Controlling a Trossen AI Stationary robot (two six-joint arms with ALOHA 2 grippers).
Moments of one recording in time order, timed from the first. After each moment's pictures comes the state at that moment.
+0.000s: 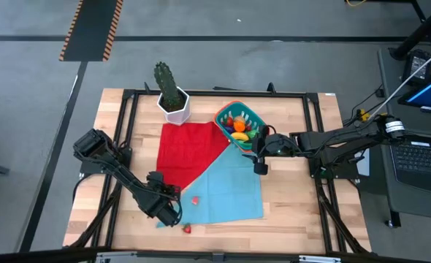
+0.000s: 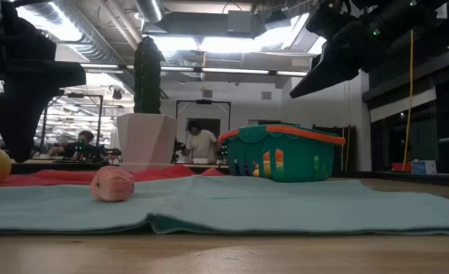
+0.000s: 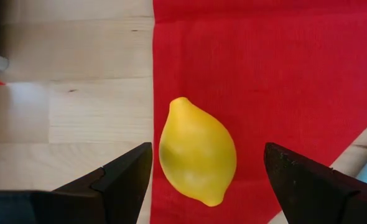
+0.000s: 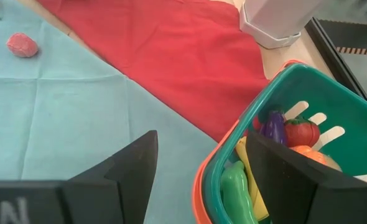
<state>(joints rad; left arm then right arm) -0.68 1.80 1.11 -1.16 -0.29 -2.30 0.08 1.22 0.68 -0.10 0.27 -0.03</state>
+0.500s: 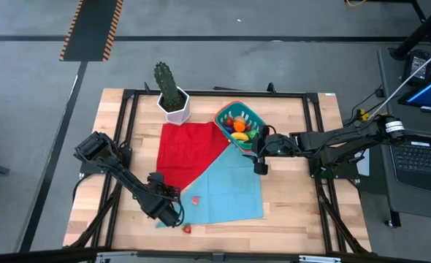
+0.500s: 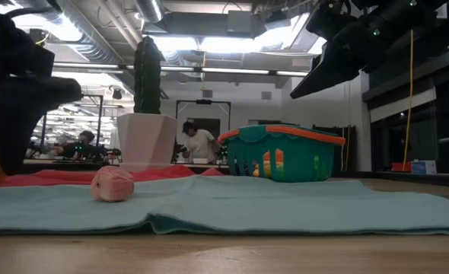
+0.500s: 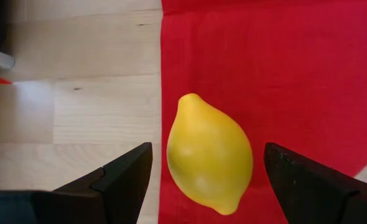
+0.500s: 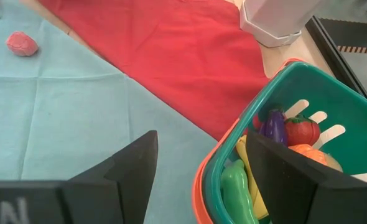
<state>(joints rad) -0.68 1.84 1.11 -1.16 -0.27 -2.29 0.08 1.22 0.68 -0.10 0.27 -0.03</state>
